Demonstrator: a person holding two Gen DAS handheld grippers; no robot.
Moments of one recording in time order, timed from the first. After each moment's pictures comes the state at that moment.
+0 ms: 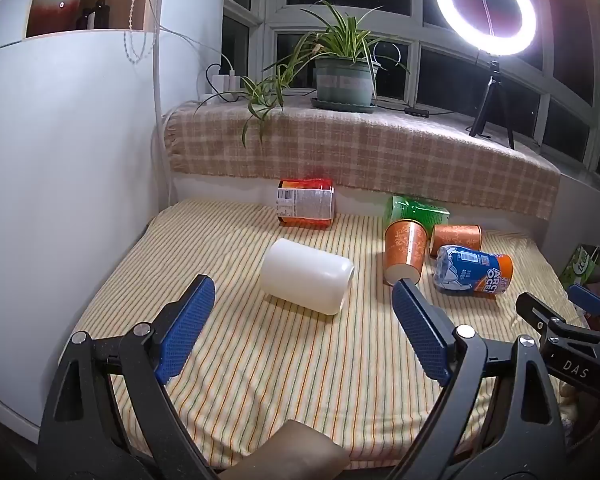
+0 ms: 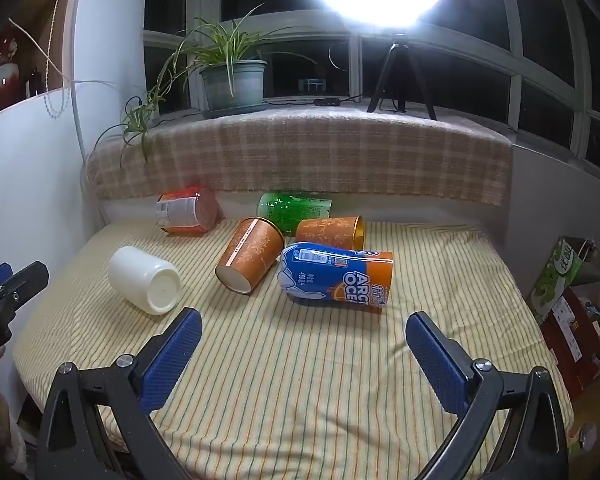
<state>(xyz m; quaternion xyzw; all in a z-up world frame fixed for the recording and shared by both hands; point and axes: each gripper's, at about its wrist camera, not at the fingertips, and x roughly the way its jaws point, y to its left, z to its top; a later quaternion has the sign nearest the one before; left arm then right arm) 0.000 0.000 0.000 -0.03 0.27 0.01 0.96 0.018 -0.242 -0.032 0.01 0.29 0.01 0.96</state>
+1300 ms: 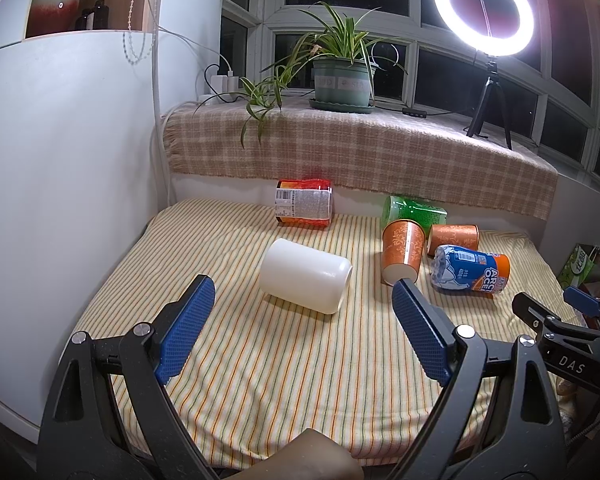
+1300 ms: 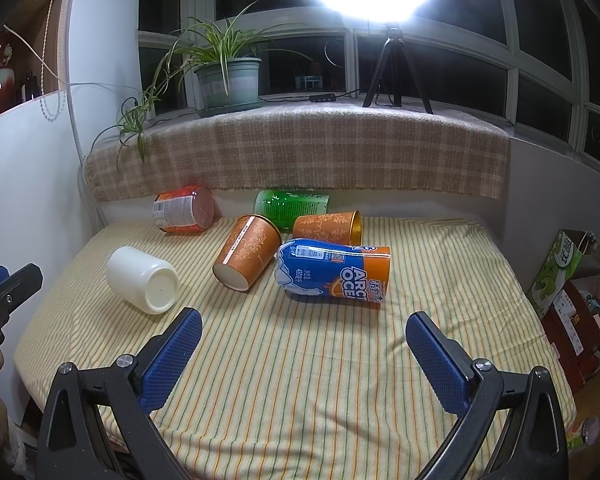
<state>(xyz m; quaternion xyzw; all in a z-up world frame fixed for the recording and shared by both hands) 0.000 0.000 0.000 -0.03 0.27 0.01 0.96 0.019 -0.241 -0.035 0.02 0.30 0.01 0.95</state>
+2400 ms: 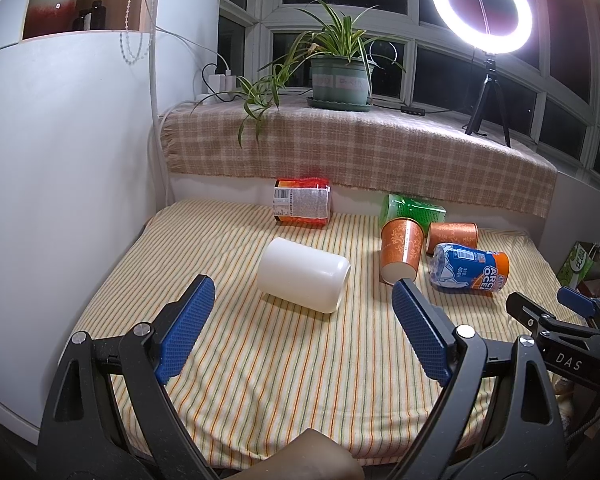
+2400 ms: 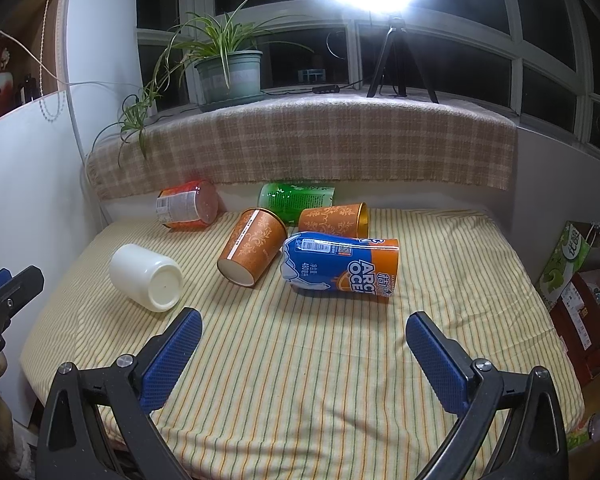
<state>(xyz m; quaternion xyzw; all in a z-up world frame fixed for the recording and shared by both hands) 0.000 0.000 0.000 -0.03 0.27 0.01 0.96 0.026 -0.242 -0.040 0.03 0.31 0.02 0.95</state>
